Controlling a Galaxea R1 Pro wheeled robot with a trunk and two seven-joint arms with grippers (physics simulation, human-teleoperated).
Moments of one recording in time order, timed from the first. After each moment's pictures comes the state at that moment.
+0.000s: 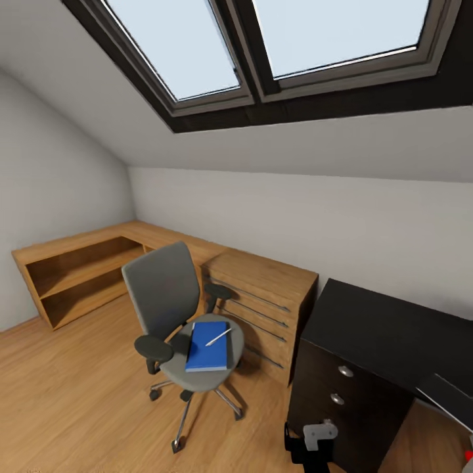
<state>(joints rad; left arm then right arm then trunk) -0.18 -0.06 -0.81 -0.43 0.80 -0.20 0.59 -0.47 0.11 0.06 0.02 0.18 -0.69 -0.31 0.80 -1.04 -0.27</state>
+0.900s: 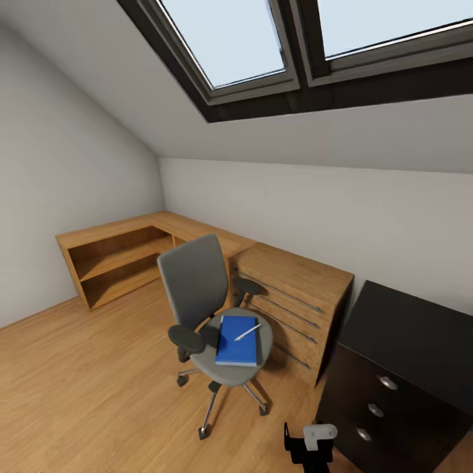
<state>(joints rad) -0.18 -0.06 -0.81 -0.43 0.80 -0.20 0.59 -0.47 0.11 0.06 0.02 0.18 -0.69 -0.31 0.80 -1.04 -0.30</state>
